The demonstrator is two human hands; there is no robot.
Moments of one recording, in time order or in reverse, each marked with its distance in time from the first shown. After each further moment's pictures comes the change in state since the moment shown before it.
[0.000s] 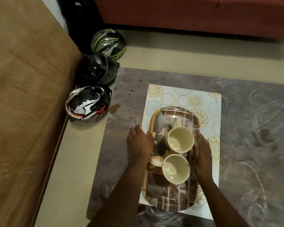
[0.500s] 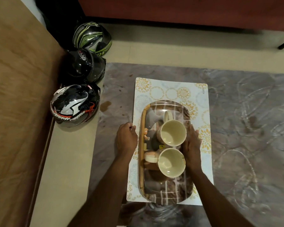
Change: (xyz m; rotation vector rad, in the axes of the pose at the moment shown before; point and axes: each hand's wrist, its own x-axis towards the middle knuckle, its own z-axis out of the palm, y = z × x) left_hand 0.027 -0.025 -0.006 -0.163 -0.004 0.003; right_hand -0.005 -0.009 0.020 -0.023 -0.010 -0.017
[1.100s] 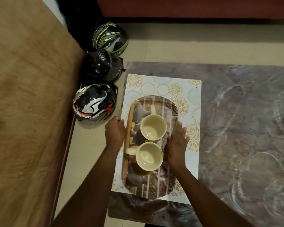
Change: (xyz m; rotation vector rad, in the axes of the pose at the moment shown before) left_hand 0.050 -0.056 -0.081 -0.003 0.088 -0.085; right_hand -0.027 -0.067 0.105 -0.165 -0.059 -0.085
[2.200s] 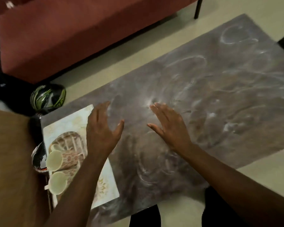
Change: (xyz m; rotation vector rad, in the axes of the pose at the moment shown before) left_hand -0.267 0.280 0.105 0.289 0.000 1.008; right_hand -0.012 0.188 -0.349 -0.155 0.337 -0.266
